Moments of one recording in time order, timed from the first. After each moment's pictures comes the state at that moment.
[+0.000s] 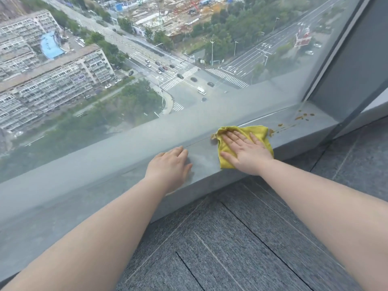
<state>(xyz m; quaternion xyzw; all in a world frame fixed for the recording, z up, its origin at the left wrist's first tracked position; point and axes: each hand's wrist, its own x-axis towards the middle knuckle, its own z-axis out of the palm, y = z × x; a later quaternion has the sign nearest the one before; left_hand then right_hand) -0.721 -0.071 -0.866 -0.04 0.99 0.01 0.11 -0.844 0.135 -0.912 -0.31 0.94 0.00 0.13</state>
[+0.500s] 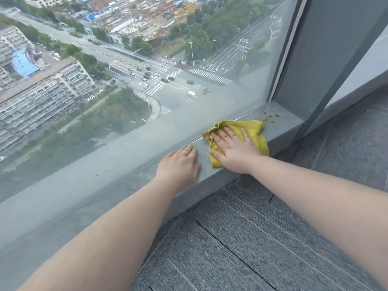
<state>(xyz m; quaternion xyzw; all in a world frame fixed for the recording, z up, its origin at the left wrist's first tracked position) -0.816 0.020 -0.884 0.02 0.99 0.01 0.12 -0.897 0.188 -0.914 -0.26 0.96 -0.02 0.12</state>
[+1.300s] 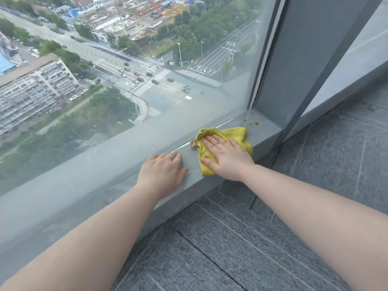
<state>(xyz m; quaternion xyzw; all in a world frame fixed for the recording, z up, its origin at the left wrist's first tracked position) -0.830 0.031 -0.878 0.05 0.99 -0.06 0.08 -0.907 0.221 -0.916 -0.28 0.95 -0.04 0.10</state>
